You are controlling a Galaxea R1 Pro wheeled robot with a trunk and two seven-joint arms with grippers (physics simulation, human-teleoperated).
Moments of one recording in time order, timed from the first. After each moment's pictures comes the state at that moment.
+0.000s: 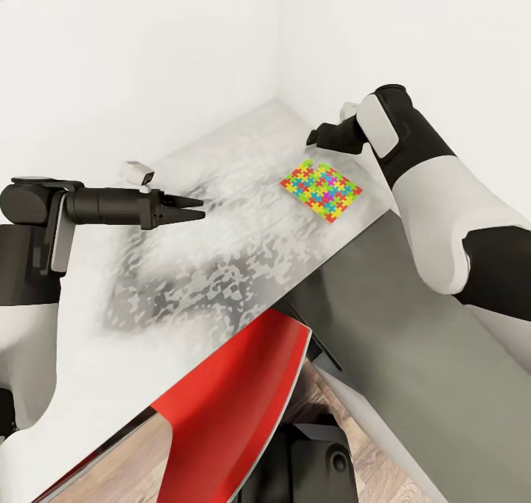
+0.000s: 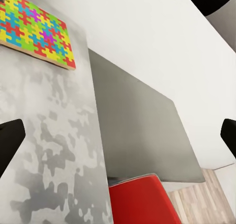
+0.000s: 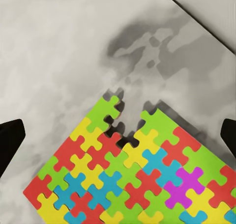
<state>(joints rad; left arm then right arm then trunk) -1.16 0.27 -0.03 -1.42 0.10 1.04 -1.45 -1.78 0.08 0.10 -0.49 -0.42 0.86 -0.20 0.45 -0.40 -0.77</state>
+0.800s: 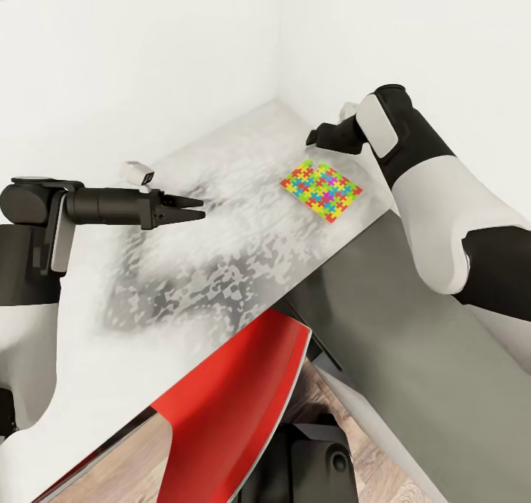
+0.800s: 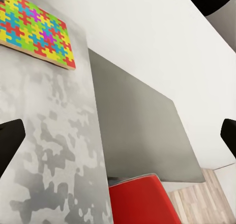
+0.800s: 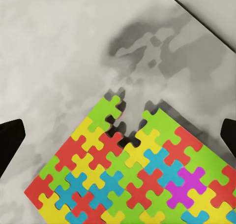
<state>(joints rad) -1.16 0.27 -0.03 -1.42 0.10 1.04 -1.45 -1.78 0.08 0.09 -0.49 -0.42 0.86 -0.20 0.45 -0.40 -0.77</state>
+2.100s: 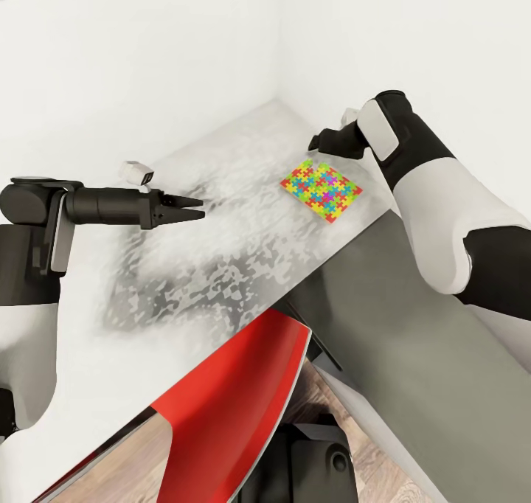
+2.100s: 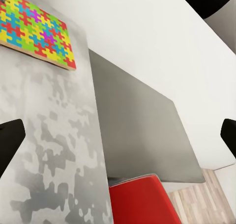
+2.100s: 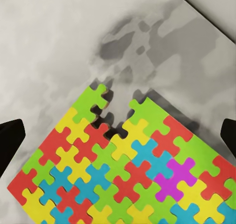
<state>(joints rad) -1.16 0.27 -0.03 -1.42 0.10 1.04 -1.45 -1.78 0.07 0.09 -0.46 -0.42 0.86 -0.20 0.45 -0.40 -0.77</state>
